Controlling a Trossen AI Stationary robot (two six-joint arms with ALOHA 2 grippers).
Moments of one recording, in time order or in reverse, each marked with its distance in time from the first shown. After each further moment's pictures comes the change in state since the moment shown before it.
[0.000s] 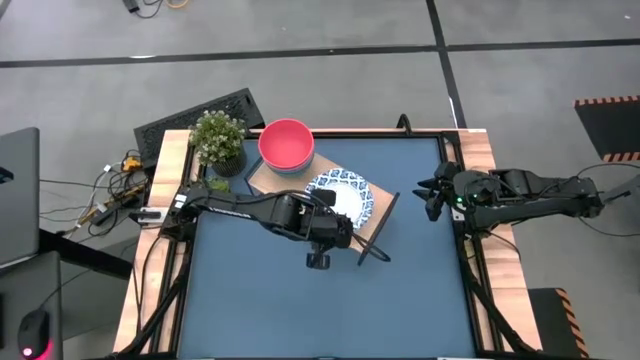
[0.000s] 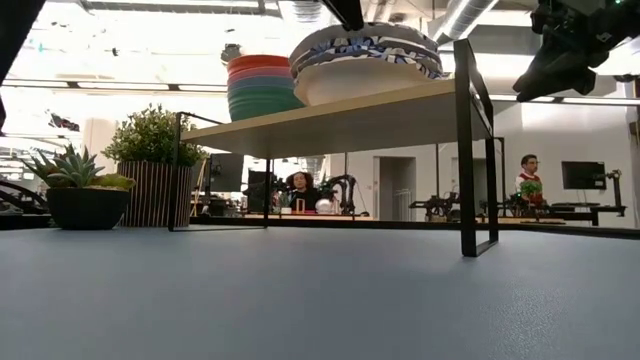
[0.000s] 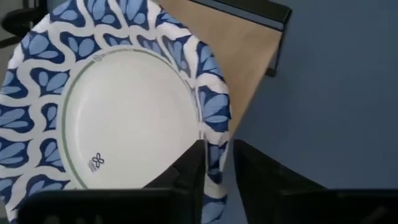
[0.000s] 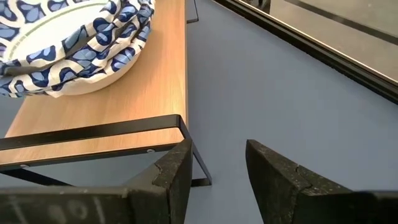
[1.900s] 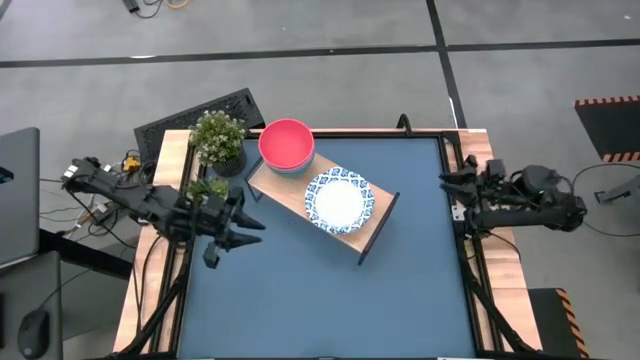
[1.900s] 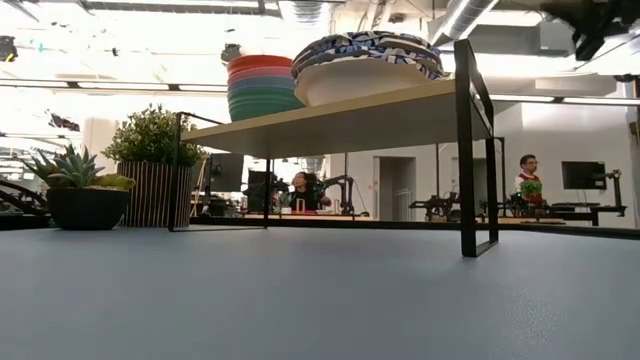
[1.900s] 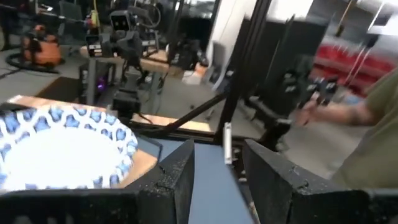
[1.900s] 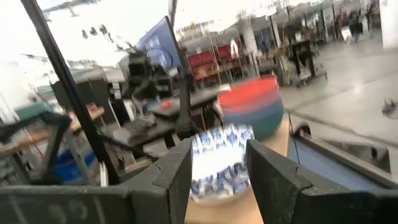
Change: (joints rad) left arm -0.171 -1.277 -1.475 1.345 0.144 -0.260; right arm 0.020 -0.546 -0.175 0.447 -0.203 -0.254
